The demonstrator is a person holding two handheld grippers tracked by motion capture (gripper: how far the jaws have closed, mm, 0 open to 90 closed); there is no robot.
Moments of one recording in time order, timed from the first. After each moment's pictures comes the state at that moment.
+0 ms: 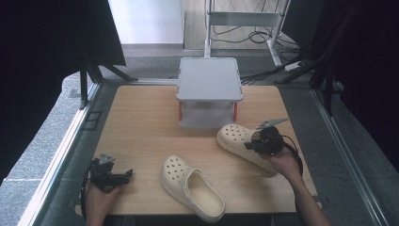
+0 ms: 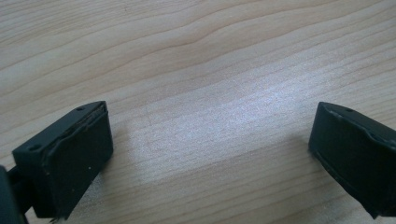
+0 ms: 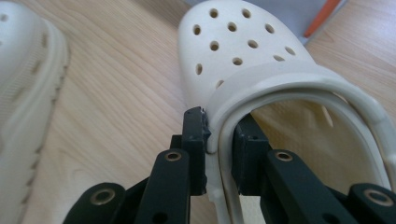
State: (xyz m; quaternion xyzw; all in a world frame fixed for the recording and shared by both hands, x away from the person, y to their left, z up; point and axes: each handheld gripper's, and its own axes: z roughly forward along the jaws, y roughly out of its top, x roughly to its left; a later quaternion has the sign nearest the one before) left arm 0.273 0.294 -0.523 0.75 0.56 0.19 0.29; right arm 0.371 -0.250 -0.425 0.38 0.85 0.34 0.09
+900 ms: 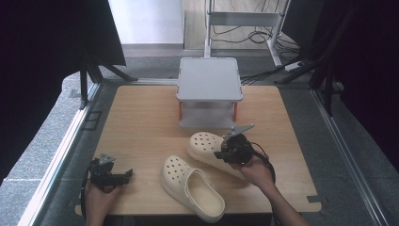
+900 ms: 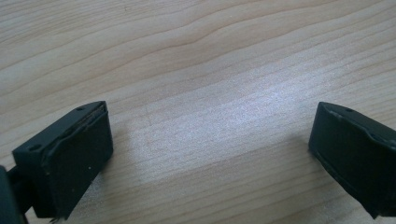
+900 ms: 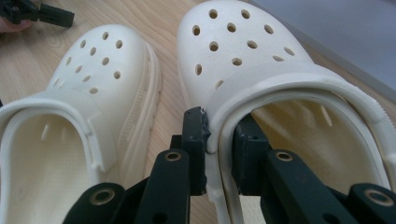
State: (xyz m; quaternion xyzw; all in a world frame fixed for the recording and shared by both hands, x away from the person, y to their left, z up) left arm 0.273 0.294 -0.523 0.75 0.56 0.19 0.29; right arm 0.333 -0.150 -0.413 0.33 0.87 0.35 0.06
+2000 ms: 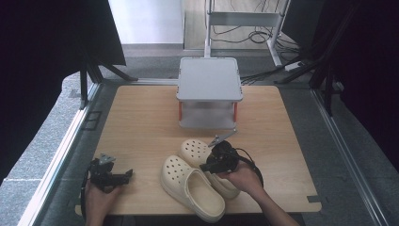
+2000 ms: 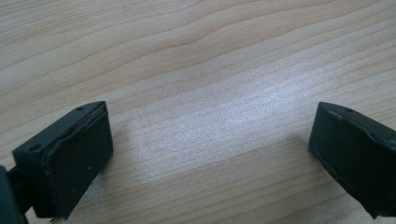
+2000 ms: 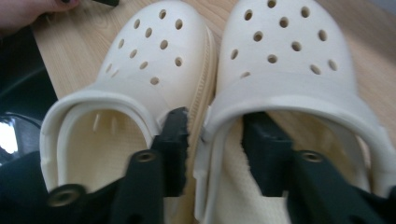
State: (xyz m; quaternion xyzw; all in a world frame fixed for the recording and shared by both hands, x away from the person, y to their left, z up) left arm 0.273 0.294 -0.523 0.75 0.56 0.19 0.29; right arm 0.321 -0.116 -0.428 0.30 0.89 0.34 -0.01
